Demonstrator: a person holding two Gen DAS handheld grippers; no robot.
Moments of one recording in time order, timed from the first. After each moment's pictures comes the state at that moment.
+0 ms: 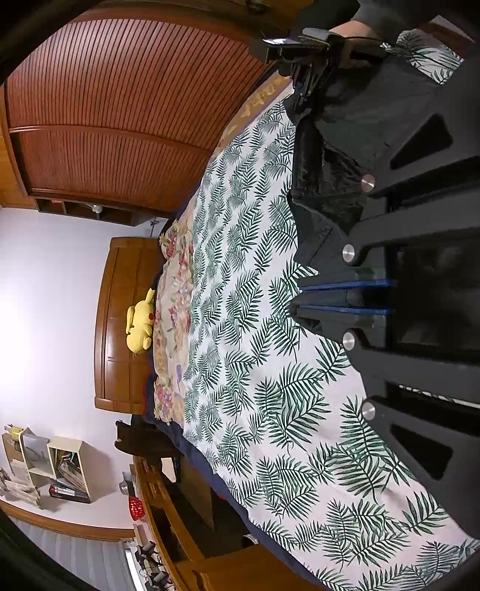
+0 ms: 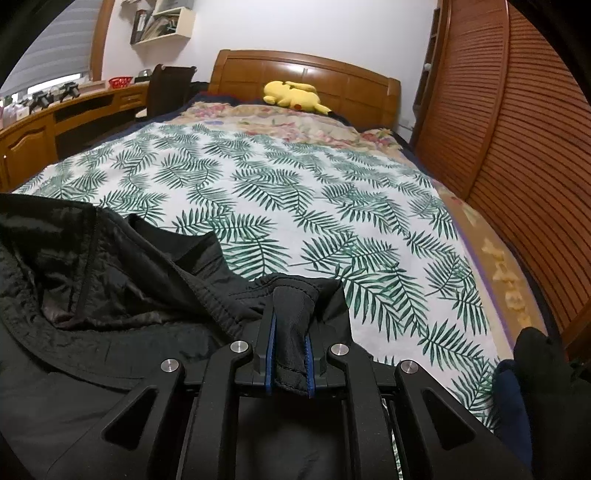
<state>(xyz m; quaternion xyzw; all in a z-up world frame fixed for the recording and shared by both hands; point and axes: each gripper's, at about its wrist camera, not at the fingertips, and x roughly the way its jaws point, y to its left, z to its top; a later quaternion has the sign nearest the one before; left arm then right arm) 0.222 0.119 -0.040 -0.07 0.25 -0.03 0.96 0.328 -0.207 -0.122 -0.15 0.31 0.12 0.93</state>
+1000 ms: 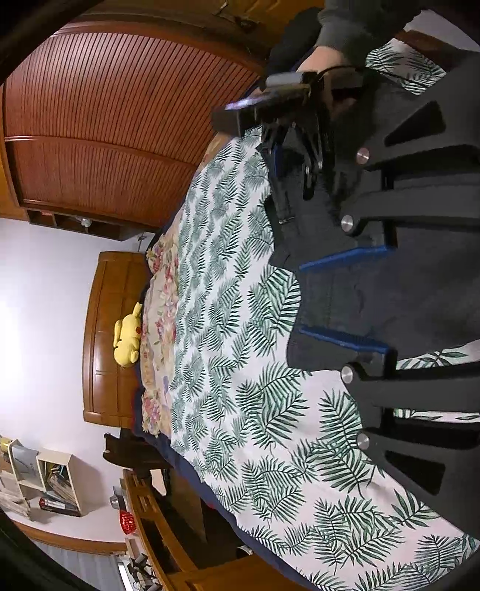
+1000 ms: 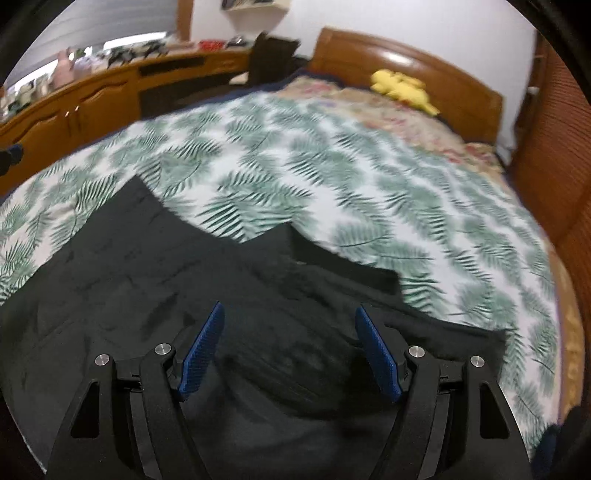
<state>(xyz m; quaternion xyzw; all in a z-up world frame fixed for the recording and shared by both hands) 0.200 0.140 -0.053 -0.07 0.28 -0.08 0.95 0.333 -0.039 -0.134 -0.21 0.37 0.28 0.86</state>
